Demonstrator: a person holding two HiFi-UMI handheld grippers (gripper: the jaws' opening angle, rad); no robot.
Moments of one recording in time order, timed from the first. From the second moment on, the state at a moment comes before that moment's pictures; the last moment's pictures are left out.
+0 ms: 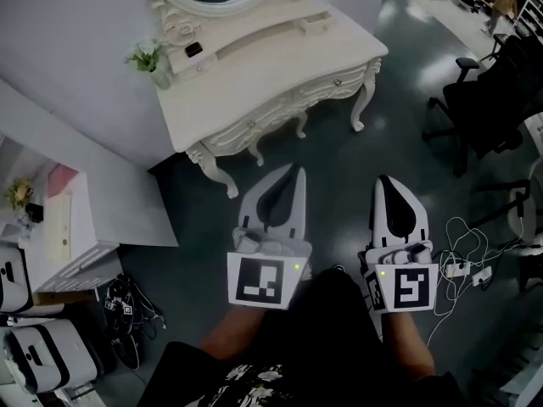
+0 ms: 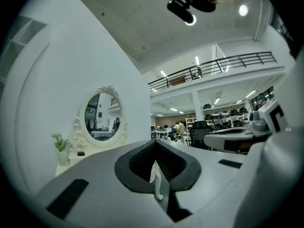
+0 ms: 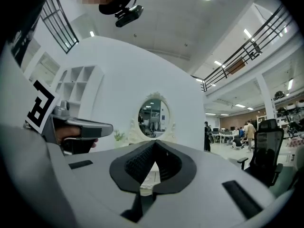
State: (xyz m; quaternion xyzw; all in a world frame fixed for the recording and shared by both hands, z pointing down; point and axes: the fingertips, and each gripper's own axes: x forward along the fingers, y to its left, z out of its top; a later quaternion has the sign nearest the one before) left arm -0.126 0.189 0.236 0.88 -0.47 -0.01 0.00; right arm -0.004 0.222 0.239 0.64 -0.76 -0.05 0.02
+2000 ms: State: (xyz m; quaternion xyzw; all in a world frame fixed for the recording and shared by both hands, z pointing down) left arm -0.042 0.154 0.231 0.85 -0.52 0.01 -0.01; right arm 0.097 0.169 0.246 0.61 -0.79 -0.05 0.04
